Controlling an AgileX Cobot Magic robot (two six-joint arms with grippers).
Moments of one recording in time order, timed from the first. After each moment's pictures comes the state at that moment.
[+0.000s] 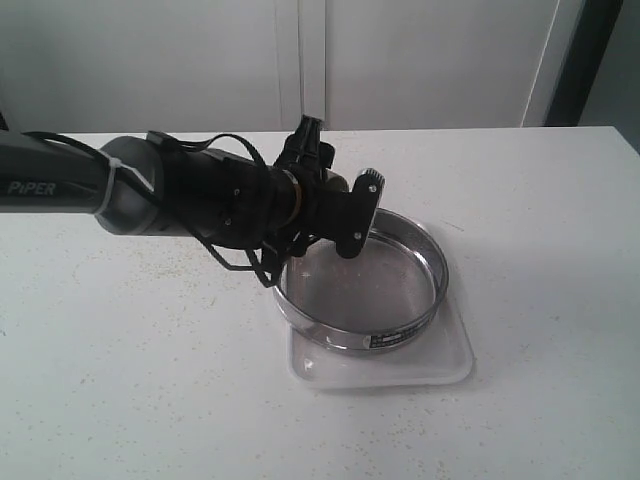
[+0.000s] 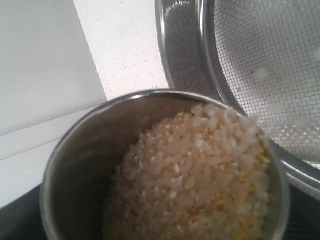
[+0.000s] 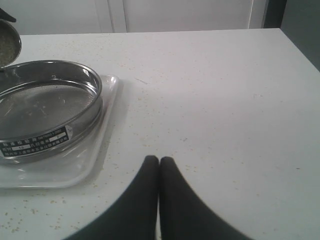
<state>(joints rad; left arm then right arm) -0.79 1.98 -1.33 1.45 0.34 -0.03 0.11 0.01 0.00 -0.01 0.36 0.11</state>
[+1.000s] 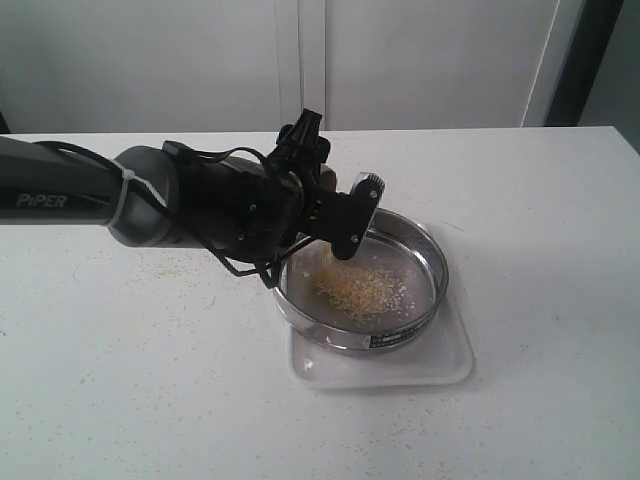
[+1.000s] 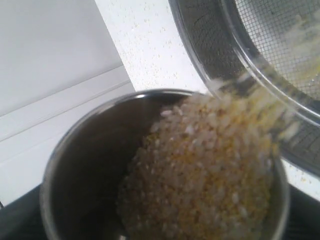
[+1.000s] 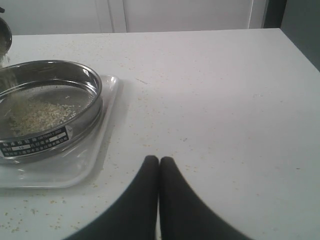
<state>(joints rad) -0.84 1.98 -1.33 1.52 0.54 -0.03 0.11 0.01 0.00 -0.01 0.36 0.11</state>
